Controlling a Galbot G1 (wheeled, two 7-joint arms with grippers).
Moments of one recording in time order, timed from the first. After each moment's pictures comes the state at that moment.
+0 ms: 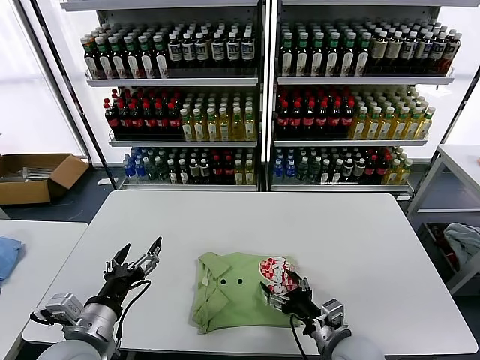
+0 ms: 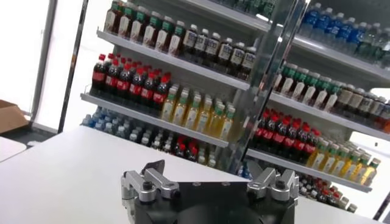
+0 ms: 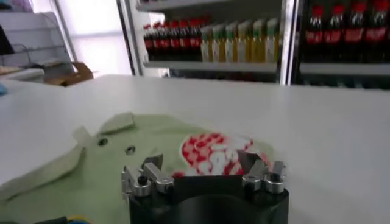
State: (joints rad) left arm 1.52 -1.23 -0.66 -2.29 -0.76 0.40 -0.17; right arm -1.28 0.99 0.10 1.98 0.54 -0.32 0.09
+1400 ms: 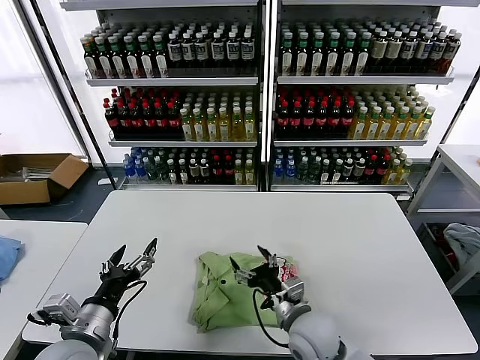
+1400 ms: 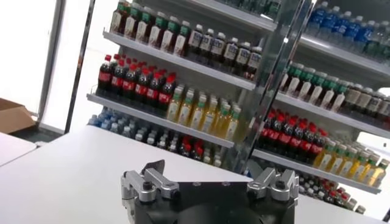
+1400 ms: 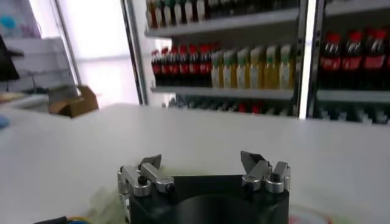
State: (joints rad) left arm 1.52 -1.23 -0.68 -2.25 -0.75 0.39 -0.15; right arm -1.06 1.11 -0.06 1.96 0.50 -0.29 0.21
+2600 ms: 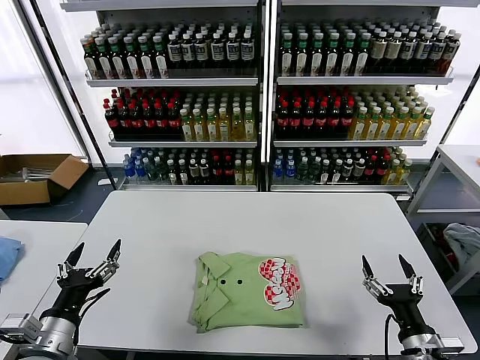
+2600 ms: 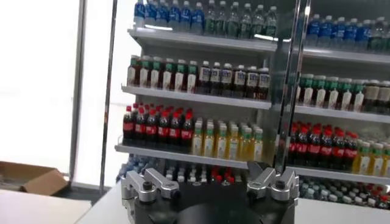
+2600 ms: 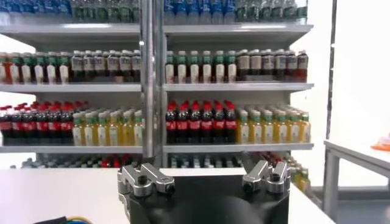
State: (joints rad) left arm 1.59 -1.33 -0.92 -2.23 -0.51 0.28 0.13; right arm -1.67 1.32 0.83 2.14 0.36 -0.03 -0.10
